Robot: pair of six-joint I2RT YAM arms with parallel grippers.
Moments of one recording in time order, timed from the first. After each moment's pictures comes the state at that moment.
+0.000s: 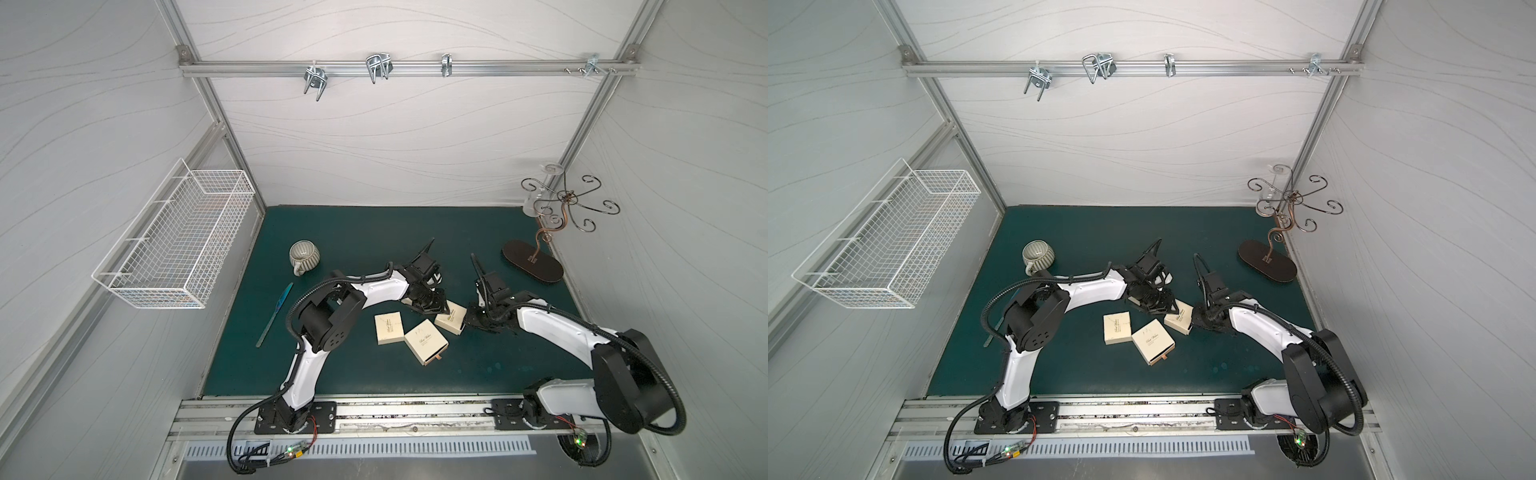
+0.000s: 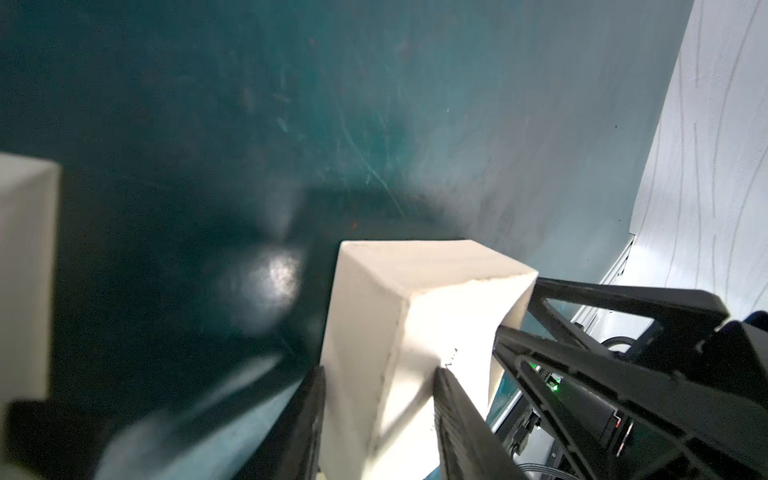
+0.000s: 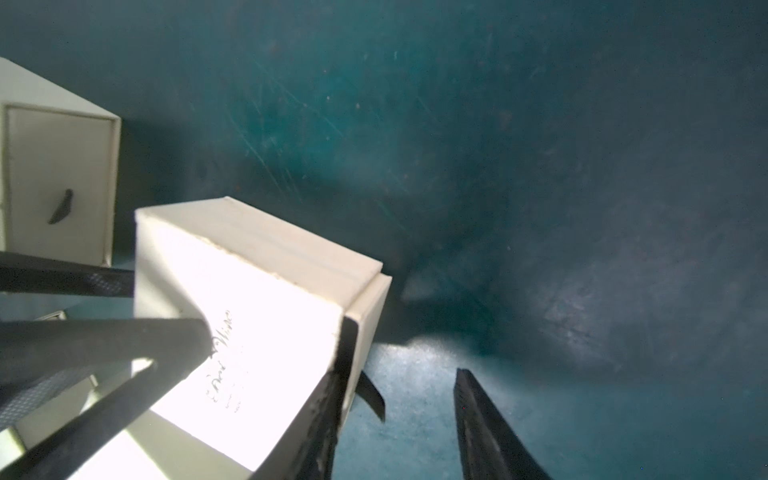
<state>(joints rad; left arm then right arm) -0.78 2.10 1.43 -0.43 0.48 -0.71 0.49 1.33 0.66 -0.54 -0.09 0.61</state>
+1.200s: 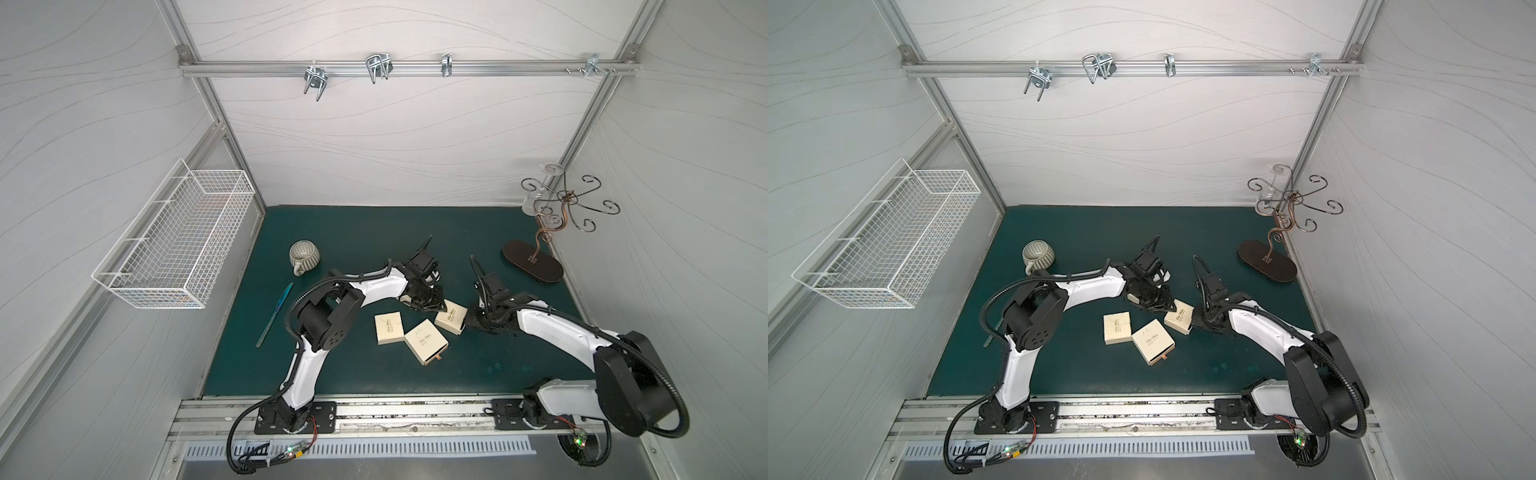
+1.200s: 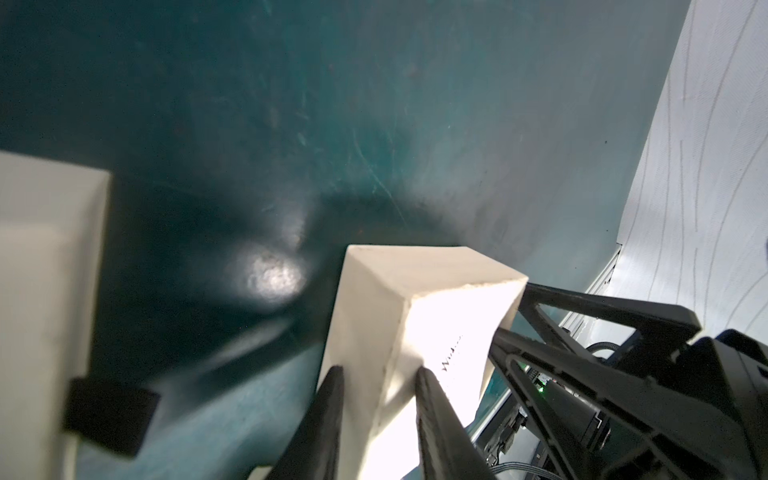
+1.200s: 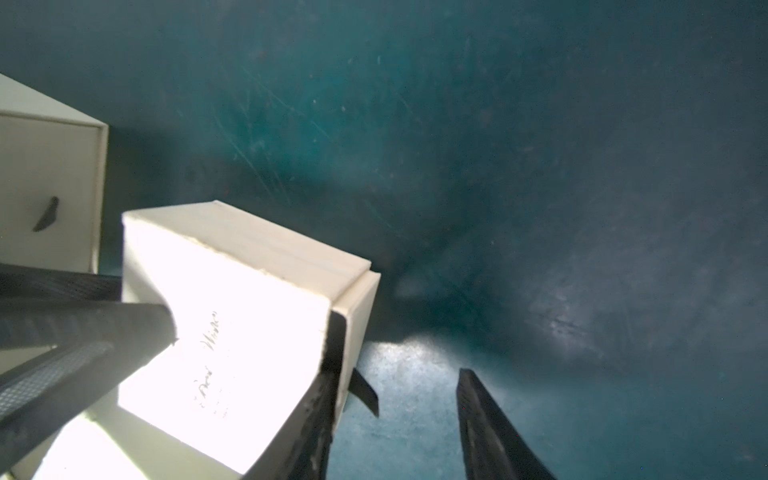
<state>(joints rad) -0.77 2.11 1.46 -0.47 0.49 -0.73 0.49 1.31 0.66 -0.56 -0.03 0.64</state>
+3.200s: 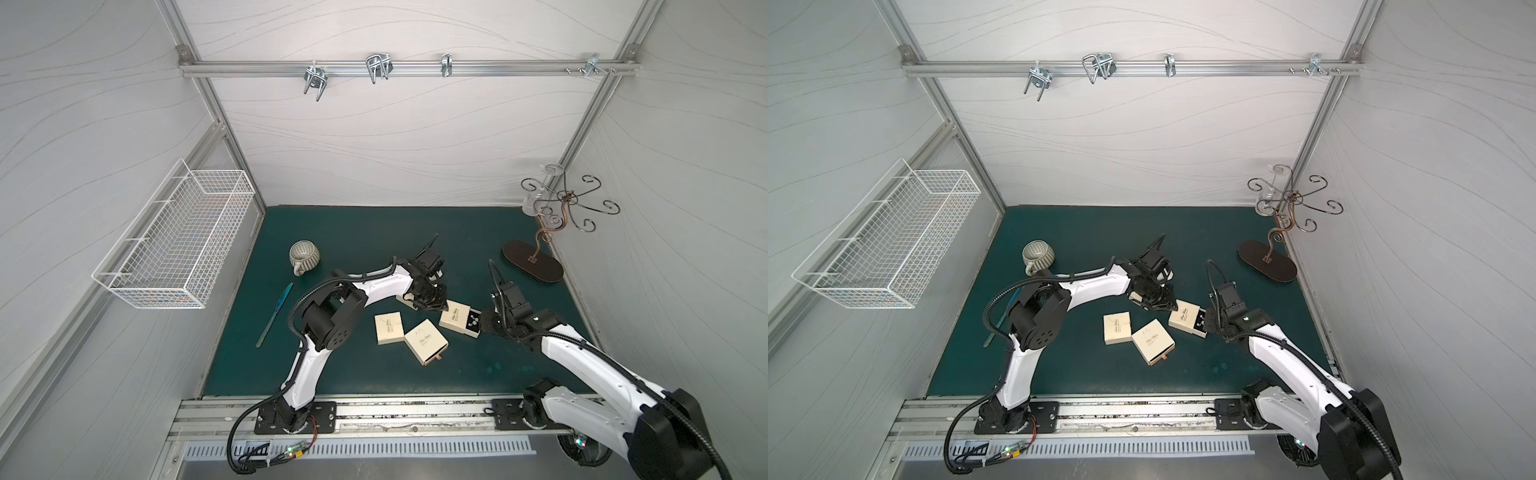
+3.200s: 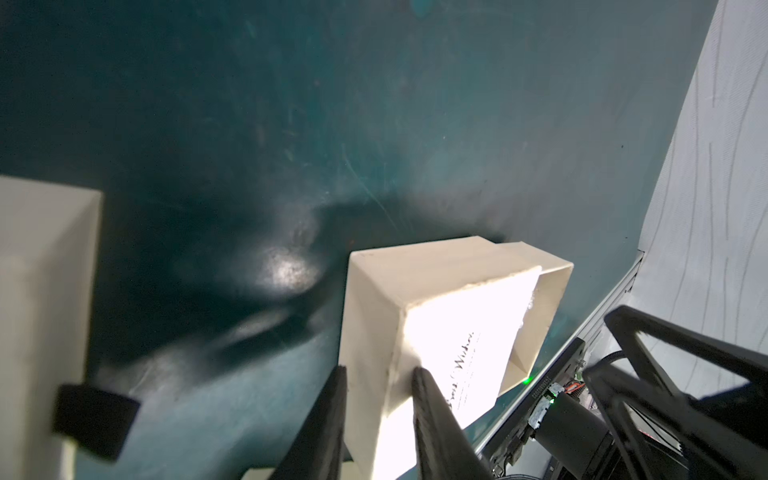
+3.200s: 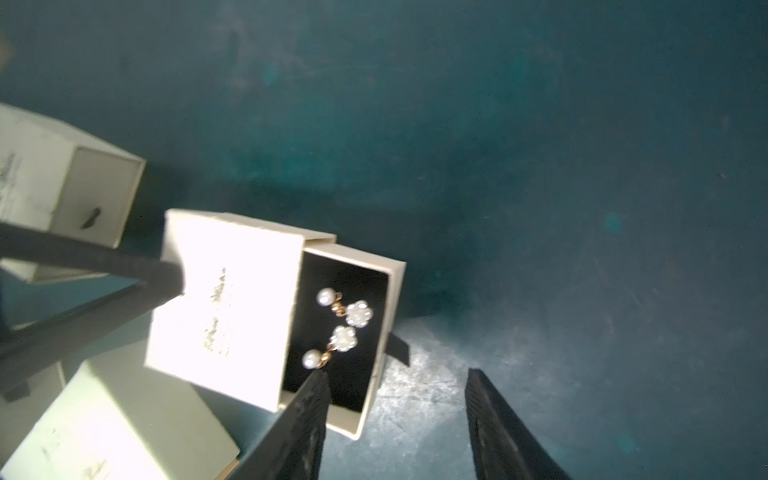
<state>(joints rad) -0.79 2.14 1.54 -0.56 0.44 -0.71 0.51 1.01 0.57 -0.63 0.12 0.60</state>
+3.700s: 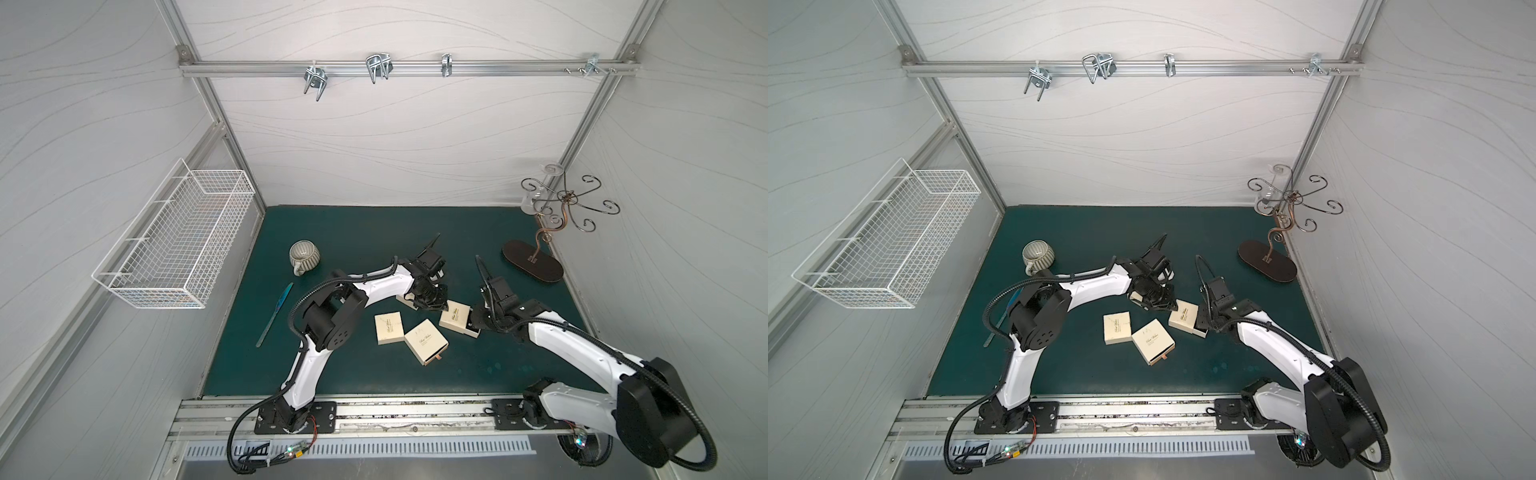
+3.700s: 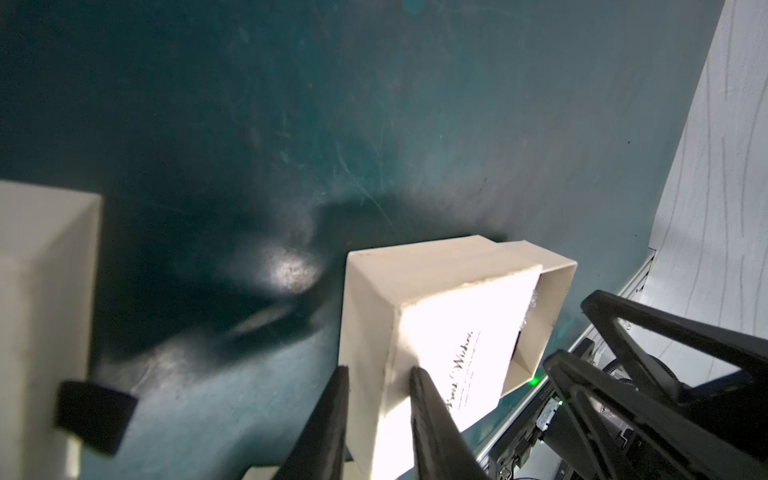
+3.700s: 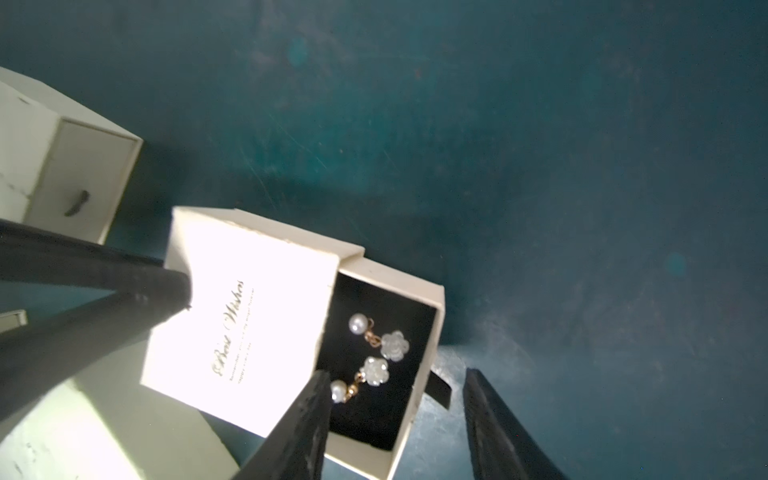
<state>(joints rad) -0.79 2.14 1.55 -0.57 0.42 -0.69 0.53 1.16 0.63 -0.57 0.11 0.55</state>
